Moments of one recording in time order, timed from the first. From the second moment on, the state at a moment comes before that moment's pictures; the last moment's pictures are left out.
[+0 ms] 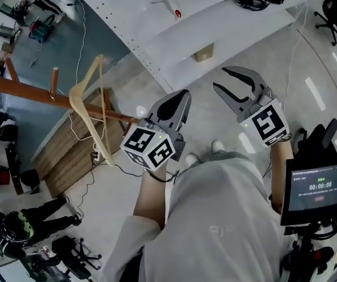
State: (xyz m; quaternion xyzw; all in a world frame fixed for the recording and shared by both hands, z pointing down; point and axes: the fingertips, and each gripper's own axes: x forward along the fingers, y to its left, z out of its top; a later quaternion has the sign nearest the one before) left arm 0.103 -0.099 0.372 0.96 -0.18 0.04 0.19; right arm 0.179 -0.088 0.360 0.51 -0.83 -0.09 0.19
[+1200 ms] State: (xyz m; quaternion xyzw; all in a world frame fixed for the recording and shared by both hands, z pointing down) left arm 0.162 -0.095 0.389 0.97 -0.10 0.05 0.22; right arm 0.234 -0.068 0.388 0.60 -0.78 -0.01 0.17
